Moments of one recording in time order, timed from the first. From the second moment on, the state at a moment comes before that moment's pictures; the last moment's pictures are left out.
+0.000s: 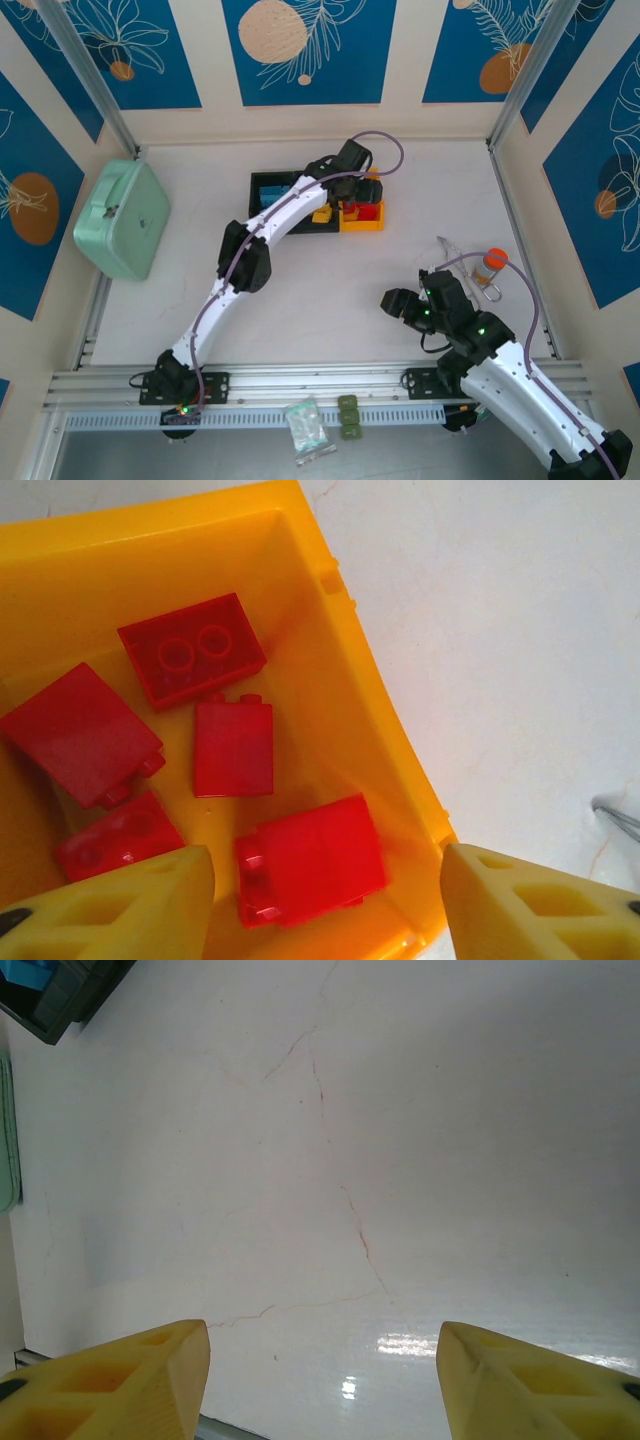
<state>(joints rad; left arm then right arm) -0.73 2.58 2.55 -0.83 0.10 -0.47 0.55 0.47 0.40 -0.74 -0.17 0.96</state>
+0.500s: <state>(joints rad) -0.74 2.06 2.02 -0.71 0.06 -0.40 0.59 0.61 0.45 -0.70 -0.17 0.89</state>
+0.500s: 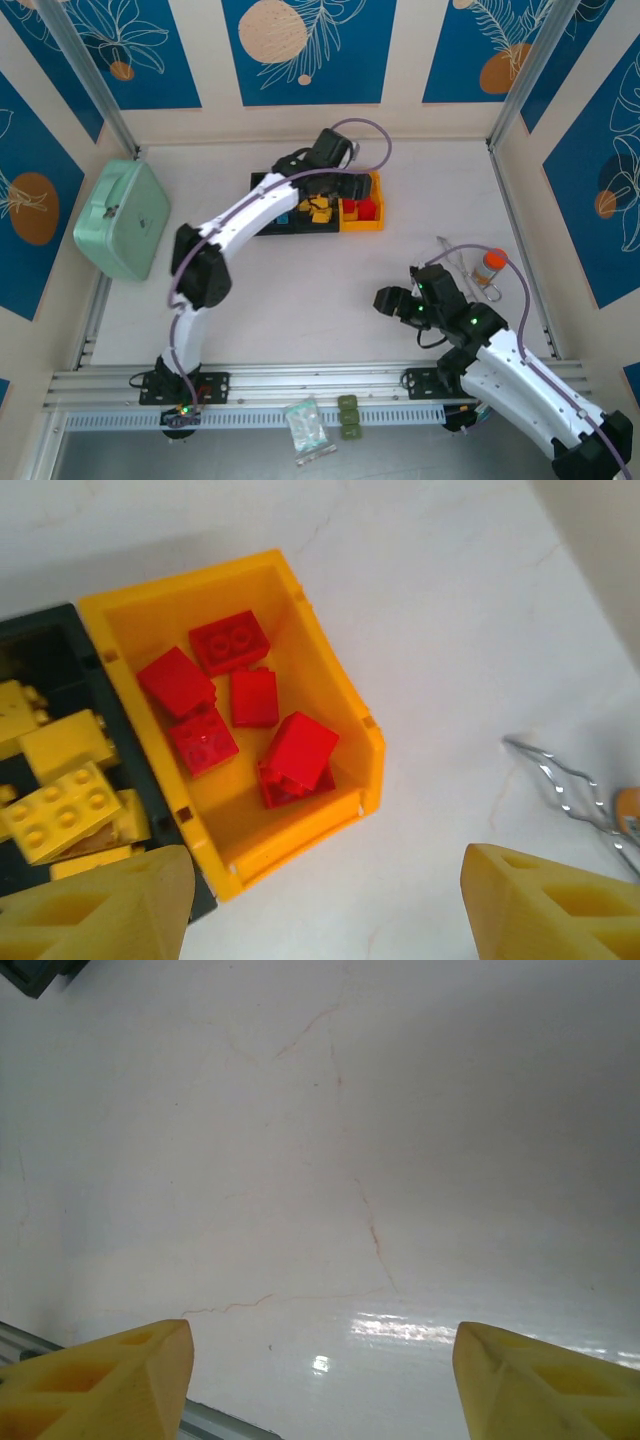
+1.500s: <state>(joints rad) -0.29 1.09 0.63 -0.16 -0.38 -0.12 0.43 1.29 0.83 -0.14 0.31 0.37</state>
